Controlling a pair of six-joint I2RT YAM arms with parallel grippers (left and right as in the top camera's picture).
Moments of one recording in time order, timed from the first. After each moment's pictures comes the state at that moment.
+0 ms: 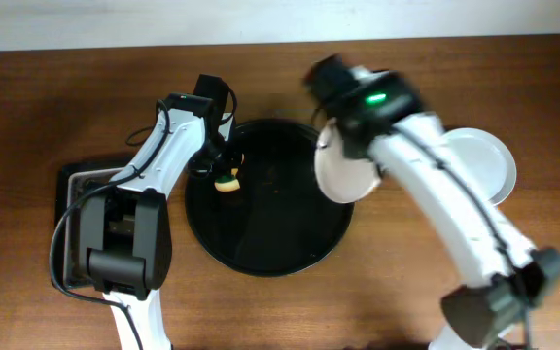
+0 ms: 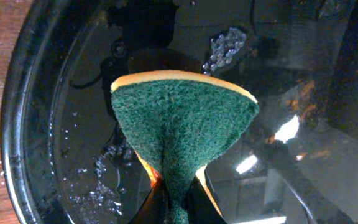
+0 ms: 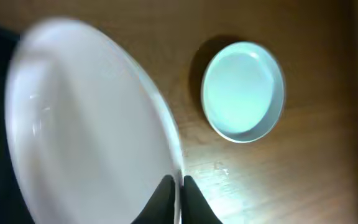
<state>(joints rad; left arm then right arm) -0.24 2.09 1.63 -1.03 0.12 -0.20 0.49 1.83 1.95 -1.52 0.54 0.51</state>
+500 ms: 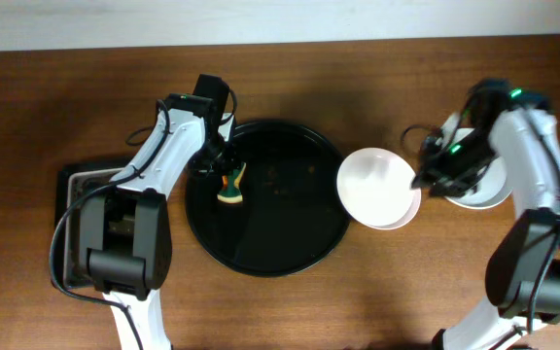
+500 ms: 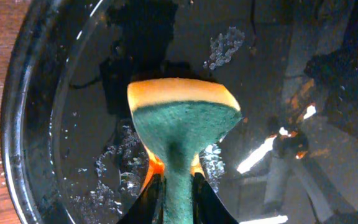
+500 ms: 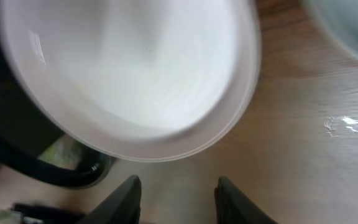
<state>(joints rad) -0.24 2.09 1.63 -1.03 0.12 -0.19 -0.16 1.86 1.45 -1.29 -0.34 0.13</state>
